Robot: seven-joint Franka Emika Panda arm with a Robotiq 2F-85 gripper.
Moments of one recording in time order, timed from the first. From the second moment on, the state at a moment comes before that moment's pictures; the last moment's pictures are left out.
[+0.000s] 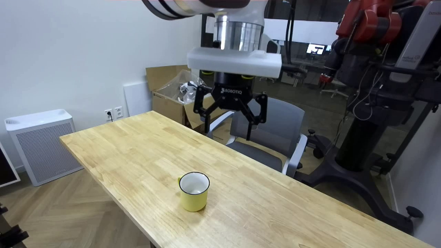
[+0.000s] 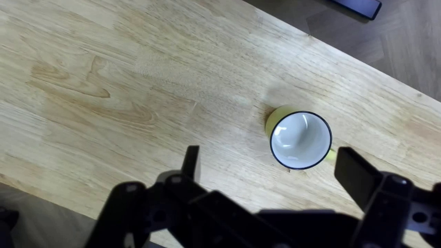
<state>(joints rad) -0.15 0.10 -0.14 -2.09 -0.06 2.18 -0.64</state>
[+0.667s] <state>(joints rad) -0.12 0.41 -0.06 -1.95 -0.13 2.32 -0.53</state>
